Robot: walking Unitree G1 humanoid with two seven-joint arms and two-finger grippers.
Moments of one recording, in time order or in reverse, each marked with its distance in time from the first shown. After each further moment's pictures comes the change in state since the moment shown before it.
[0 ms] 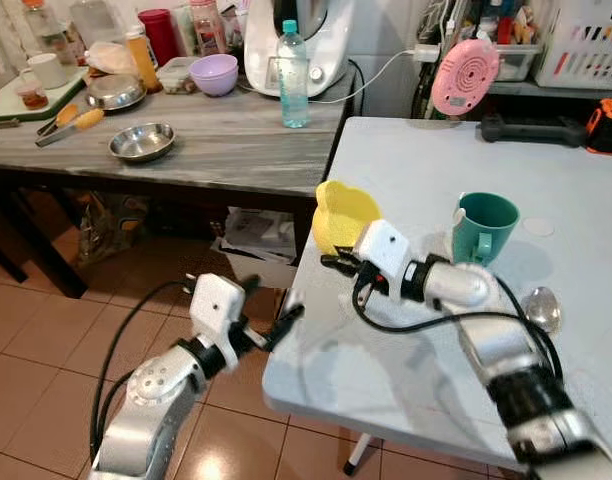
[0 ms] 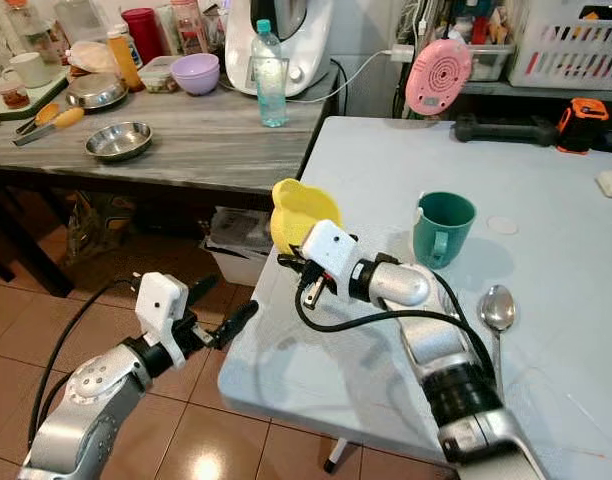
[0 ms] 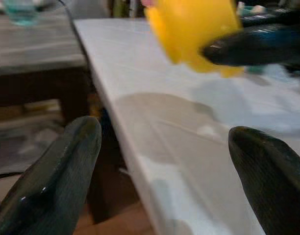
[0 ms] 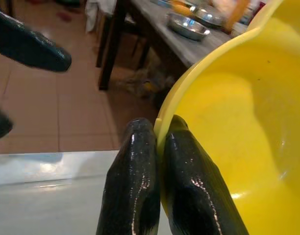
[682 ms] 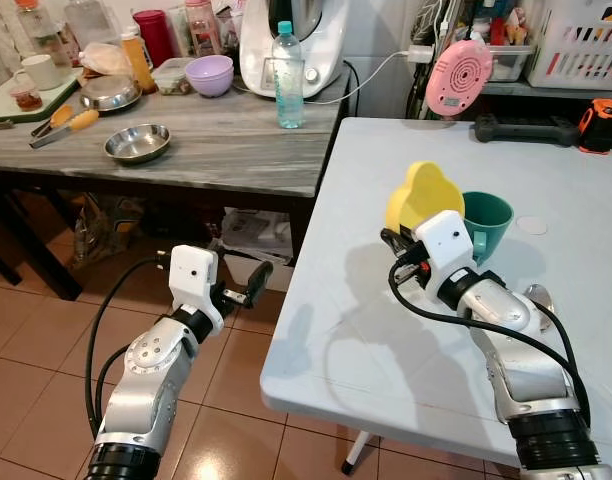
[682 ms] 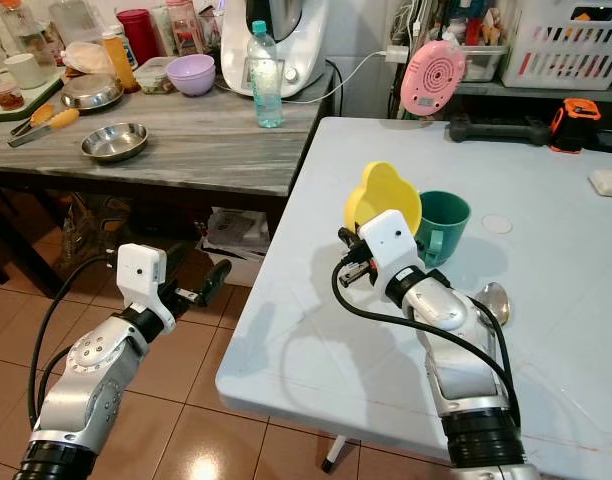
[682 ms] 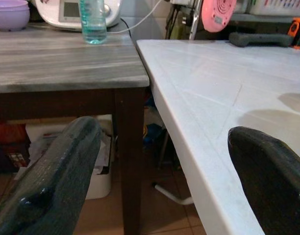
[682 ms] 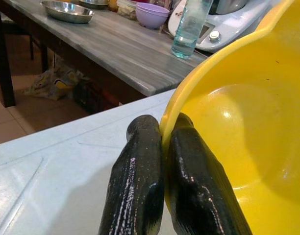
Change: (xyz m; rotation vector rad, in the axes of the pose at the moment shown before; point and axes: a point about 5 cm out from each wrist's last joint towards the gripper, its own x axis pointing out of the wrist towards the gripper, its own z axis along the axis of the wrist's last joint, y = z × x) left arm 0.015 0.035 0.010 -0.022 -0.056 0.218; right arm -0.040 -0.015 -0.010 0.143 0.030 -0.476
